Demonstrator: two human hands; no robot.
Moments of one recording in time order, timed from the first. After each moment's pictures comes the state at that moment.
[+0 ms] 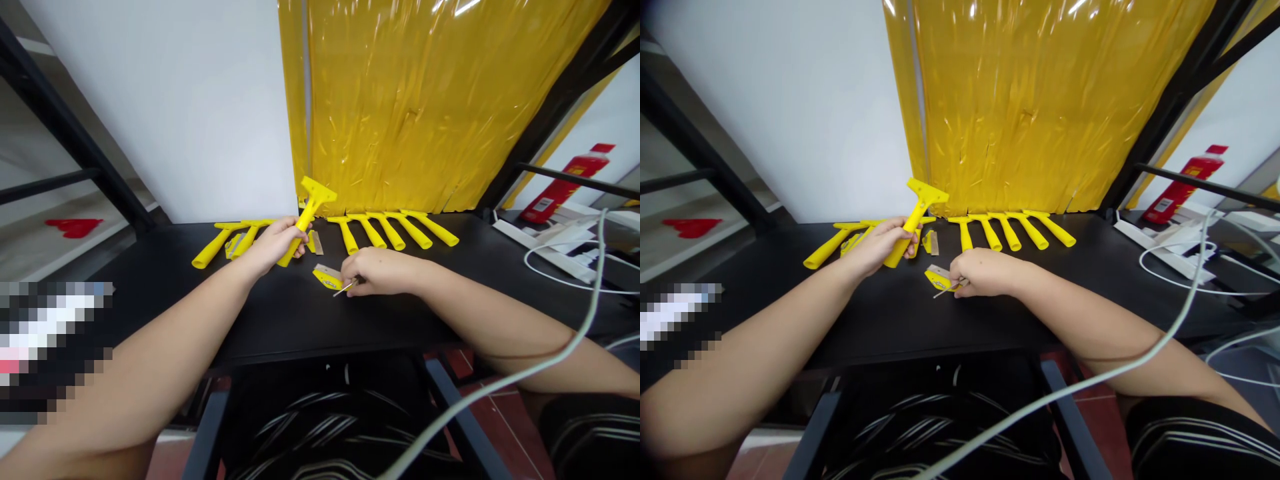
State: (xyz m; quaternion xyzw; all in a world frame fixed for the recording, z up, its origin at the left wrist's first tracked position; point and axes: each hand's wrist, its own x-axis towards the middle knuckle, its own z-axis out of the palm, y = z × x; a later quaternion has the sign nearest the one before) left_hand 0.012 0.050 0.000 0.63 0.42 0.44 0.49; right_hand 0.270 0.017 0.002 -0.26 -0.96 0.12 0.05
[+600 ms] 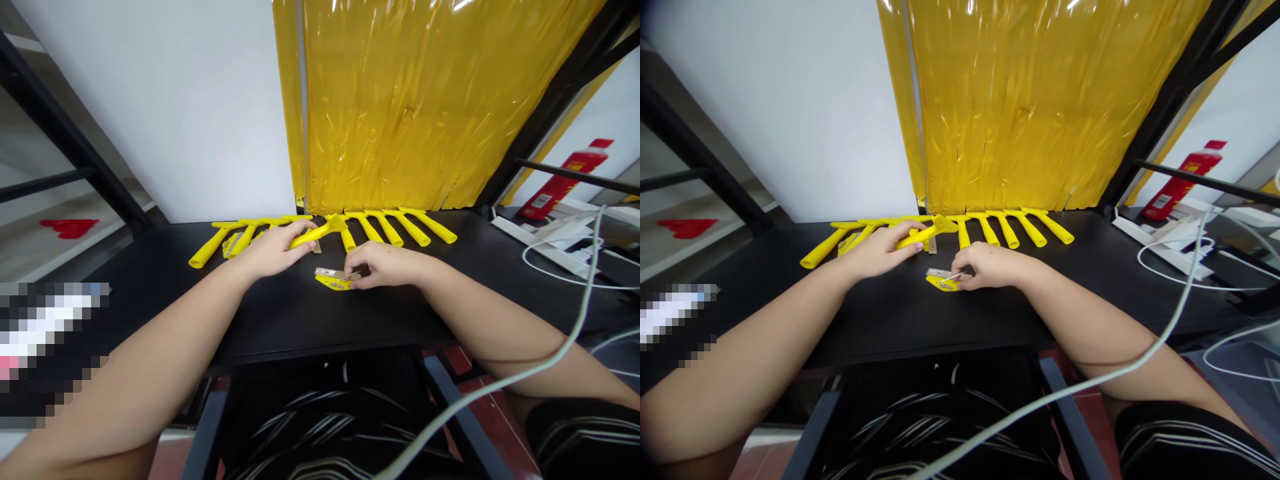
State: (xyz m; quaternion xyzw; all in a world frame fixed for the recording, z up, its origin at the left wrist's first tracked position) left_hand -0.003 0.043 0.004 0.85 0.44 0.25 0.12; right_hand 0.289 0.026 -0.002 -0.28 -0.94 0.18 0.11
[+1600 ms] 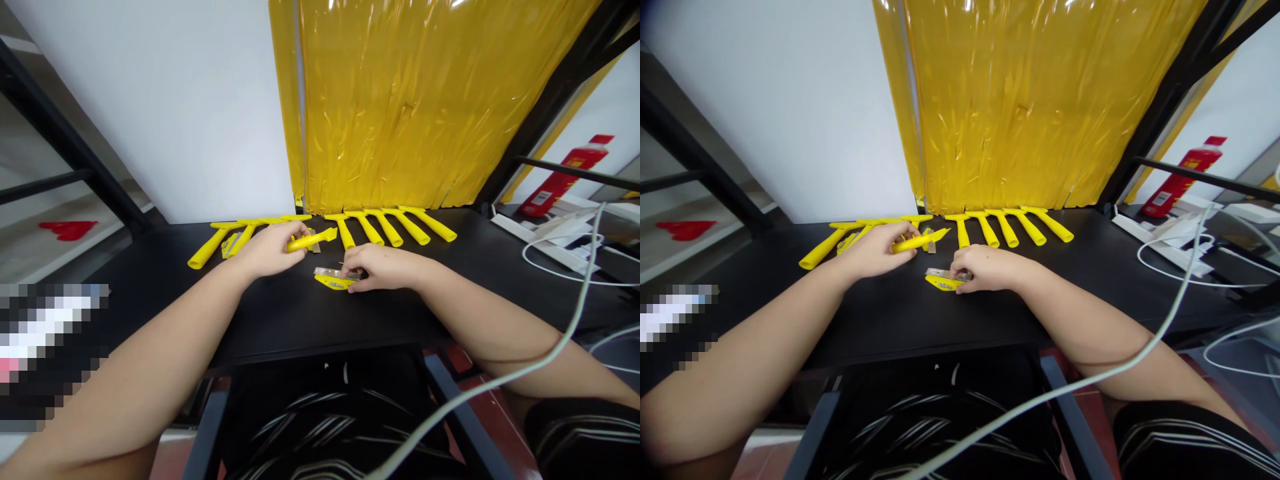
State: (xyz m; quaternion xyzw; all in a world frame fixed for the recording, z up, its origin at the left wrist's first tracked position) left_hand -0.002 0.043 0.007 0.86 0.44 0.24 0.09; right_hand 0.284 0.020 -0.006 -0.31 -0.94 0.16 0.08
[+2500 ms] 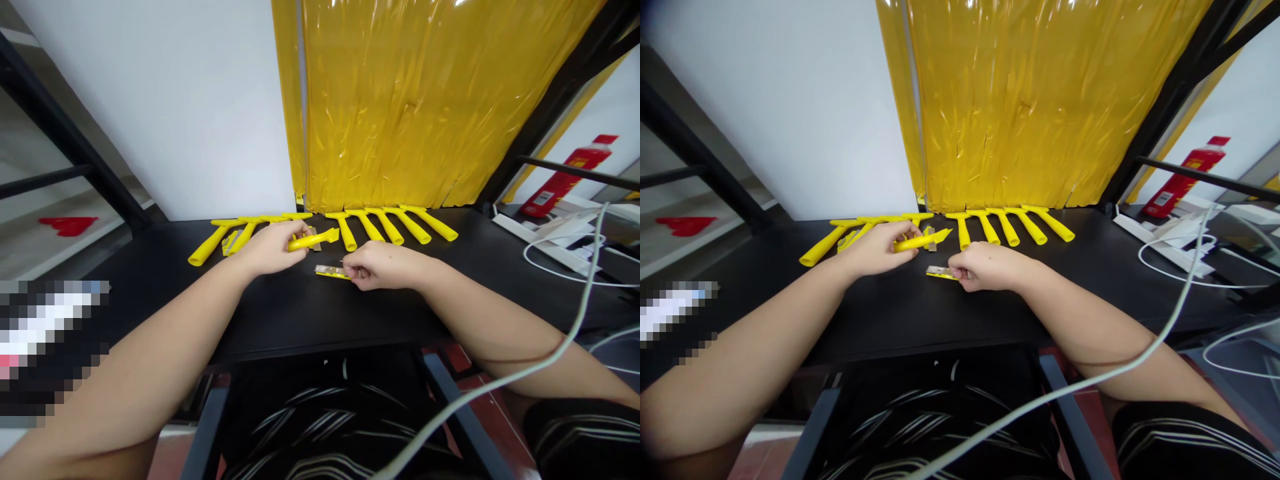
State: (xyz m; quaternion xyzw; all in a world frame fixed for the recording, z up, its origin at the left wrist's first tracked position) left_hand -0.002 0.043 0.008 0.87 0.43 0.21 0.07; right_hand 0.283 0.014 -0.001 -0.32 -0.94 0.13 0.09
